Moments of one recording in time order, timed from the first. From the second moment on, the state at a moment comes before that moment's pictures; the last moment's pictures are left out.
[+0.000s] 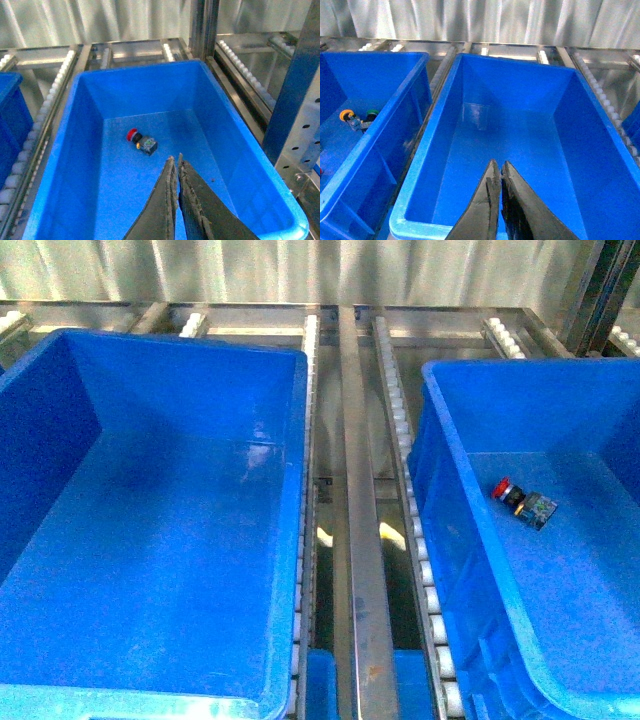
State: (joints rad) left arm 0.00 0.01 0.02 0.00 0.00 0.00; right arm 0.00 0.02 0.02 0.01 0.00 0.00
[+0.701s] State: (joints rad) left arm 0.00 0.01 0.02 0.00 0.00 0.00; right arm 0.00 0.00 0.02 0.00 0.00 0.00
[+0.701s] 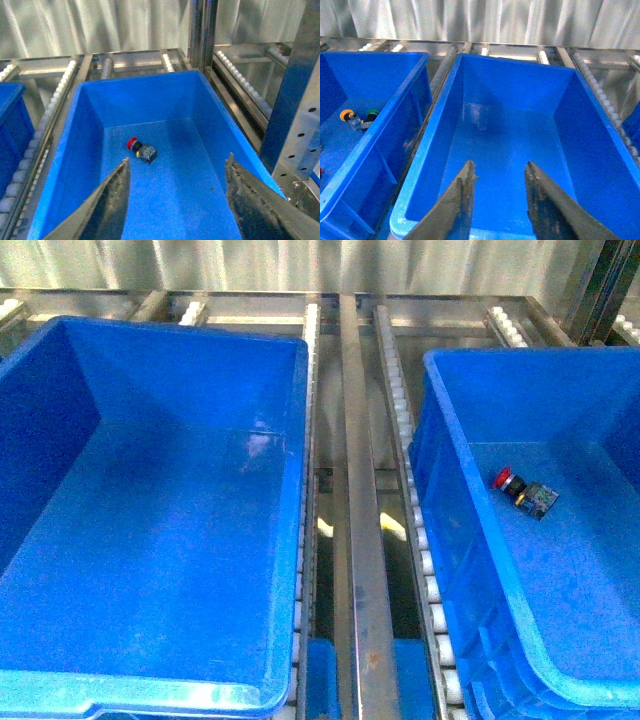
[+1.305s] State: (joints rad) left arm 0.00 0.01 0.02 0.00 0.00 0.00; right arm 0.00 0.00 0.02 0.00 0.00 0.00
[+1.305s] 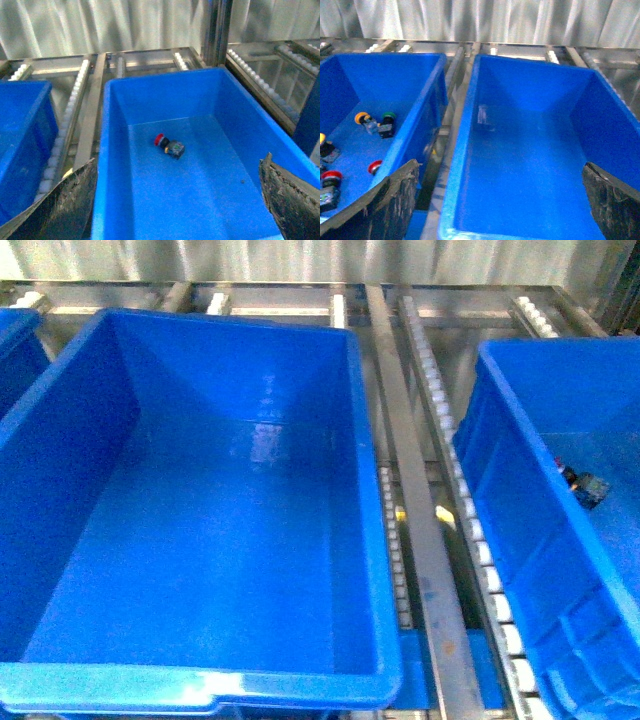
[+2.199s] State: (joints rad) left arm 0.00 0.01 0.02 0.00 0.00 0.00; right arm 0.00 0.00 0.02 0.00 -0.01 0.00
